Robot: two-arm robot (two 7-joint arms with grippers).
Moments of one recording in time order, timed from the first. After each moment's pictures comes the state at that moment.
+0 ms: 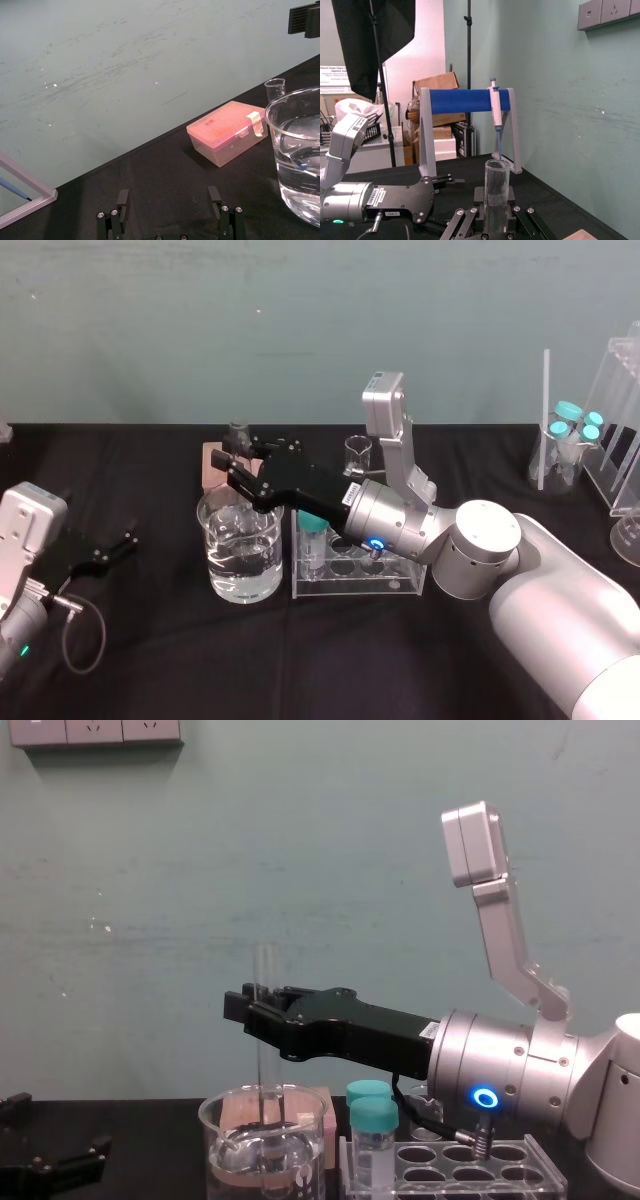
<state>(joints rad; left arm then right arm) -0.20 0.60 0.45 -1.41 -0.25 -0.12 0.03 0.66 0.13 -0.56 -0.92 0.48 -0.26 0.78</state>
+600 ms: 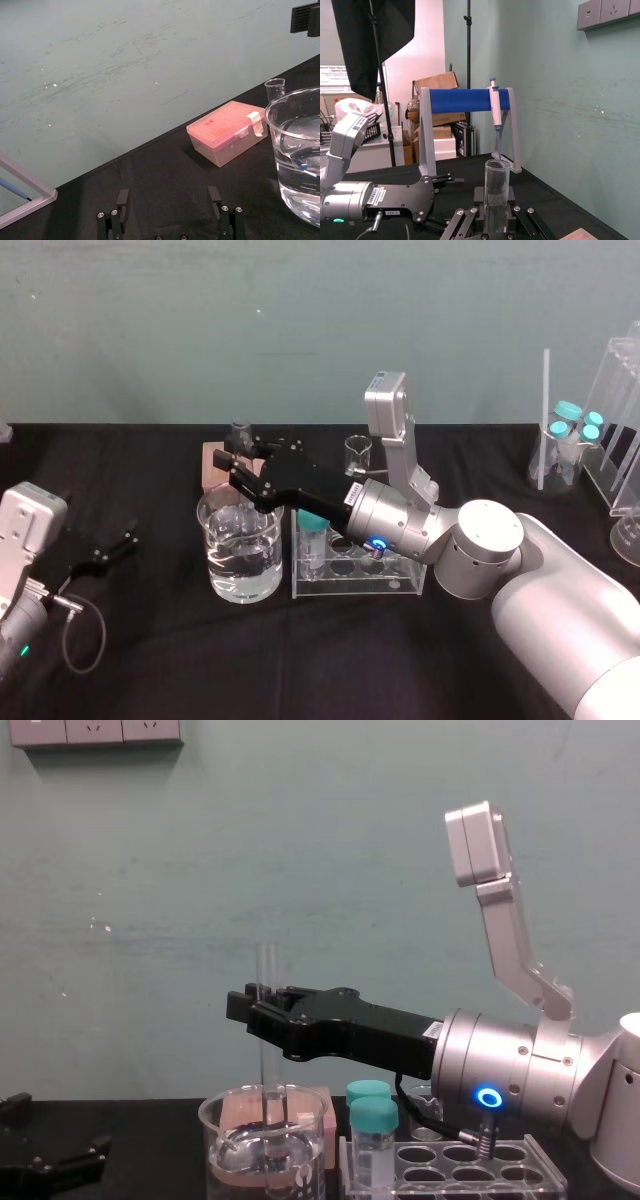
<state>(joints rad) -0.20 0.60 0.45 -1.41 -0.25 -0.12 0.03 0.65 0.13 -0.56 -0.93 0.48 -0.26 0.78</state>
